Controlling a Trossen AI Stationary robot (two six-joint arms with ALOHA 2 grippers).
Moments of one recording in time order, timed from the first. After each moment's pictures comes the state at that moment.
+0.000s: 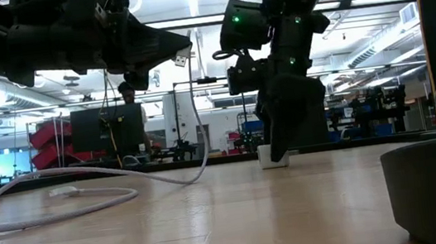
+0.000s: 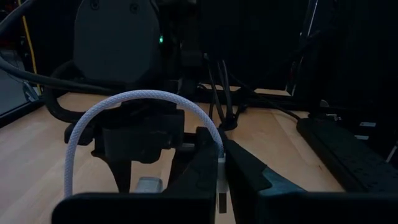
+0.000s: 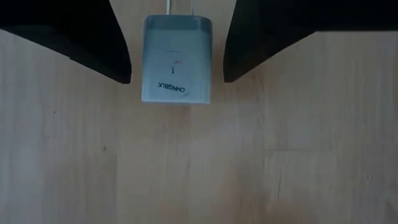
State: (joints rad) left arm -0.19 1.49 0.42 1.05 -0.21 -0.11; right arm -0.05 1.88 1.18 -0.50 0.00 -0.07
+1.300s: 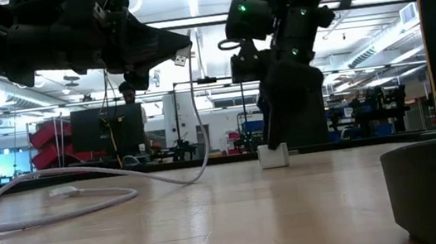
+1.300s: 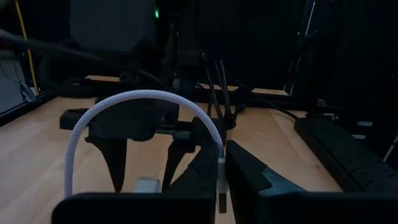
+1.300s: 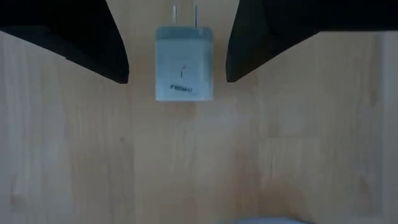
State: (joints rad) left arm -0.19 1.49 0.42 1.05 -0.20 -0.11; right arm -0.06 1.81 1.13 -0.45 -0.01 -0.05
